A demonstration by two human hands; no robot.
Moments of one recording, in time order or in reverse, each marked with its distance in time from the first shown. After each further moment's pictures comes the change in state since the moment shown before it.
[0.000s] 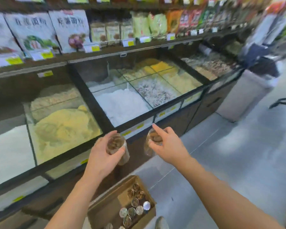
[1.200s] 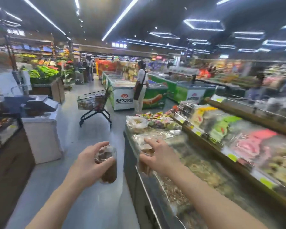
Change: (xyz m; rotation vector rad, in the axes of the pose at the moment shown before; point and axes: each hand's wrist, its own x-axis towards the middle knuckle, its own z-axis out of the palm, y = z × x) left_hand -0.303 0.527 0.352 -0.205 -0.928 0.947; right_hand -0.561 0.275 -0.391 -0.171 0.866 0.927
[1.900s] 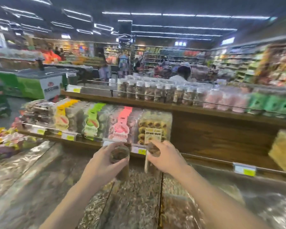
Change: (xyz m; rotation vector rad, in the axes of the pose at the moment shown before) left_hand 0.106 0.239 0.377 -0.255 -0.887 0.629; right_hand -0.123 0.281 -0.167 -0.214 0.378 1.019
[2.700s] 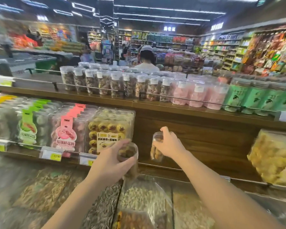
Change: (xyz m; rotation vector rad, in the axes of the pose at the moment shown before) left_hand 0.138 0.119 0.219 -0.038 -0.140 0.062; right_hand 0.176 0.262 -0.060 0.075 0.010 0.221
